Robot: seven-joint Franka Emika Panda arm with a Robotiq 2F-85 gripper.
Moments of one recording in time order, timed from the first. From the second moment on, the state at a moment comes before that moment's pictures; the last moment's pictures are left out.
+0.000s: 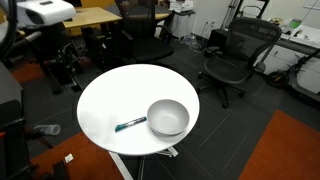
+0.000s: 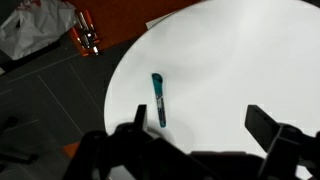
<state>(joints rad) -0.16 -0.30 0.05 -2.71 -0.15 2.56 0.37</state>
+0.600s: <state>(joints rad) -0.17 -0.06 -0.02 -2.61 -0.18 2.63 0.32</state>
